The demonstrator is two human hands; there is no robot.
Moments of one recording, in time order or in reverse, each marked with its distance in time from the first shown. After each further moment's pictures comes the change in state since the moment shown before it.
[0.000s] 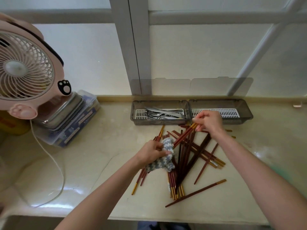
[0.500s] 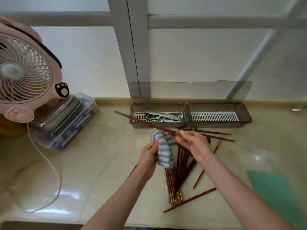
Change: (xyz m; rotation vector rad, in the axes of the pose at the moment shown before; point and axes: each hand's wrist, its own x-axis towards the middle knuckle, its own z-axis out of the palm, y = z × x) left_hand 0.011 -0.012 0.030 -1.096 0.229 -0.050; right_hand -0.046 0.015 0.045 0.779 -0.131 0.325
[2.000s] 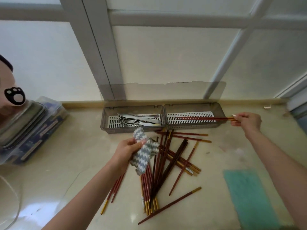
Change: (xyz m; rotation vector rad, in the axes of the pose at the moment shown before) left_hand 0.012 0.040 0.034 0.264 -0.011 -0.071; right_hand 0.104 -0.144 -0.227 -0.448 0.600 -0.404
